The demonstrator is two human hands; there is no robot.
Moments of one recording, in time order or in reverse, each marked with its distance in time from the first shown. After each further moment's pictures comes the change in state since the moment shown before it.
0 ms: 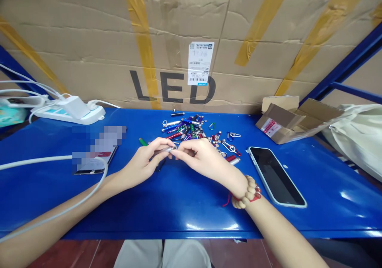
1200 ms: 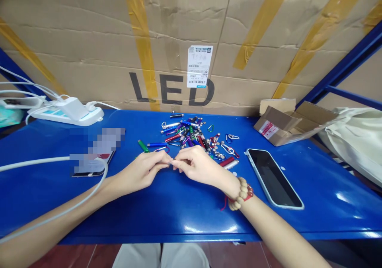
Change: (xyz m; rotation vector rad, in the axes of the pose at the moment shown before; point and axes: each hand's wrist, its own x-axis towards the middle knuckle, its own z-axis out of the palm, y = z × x) left_hand -0.008 -0.011 -0.004 0.253 -0.182 0.177; right_hand -0.001 0.005 0.011 0.086 -0.117 -0.078
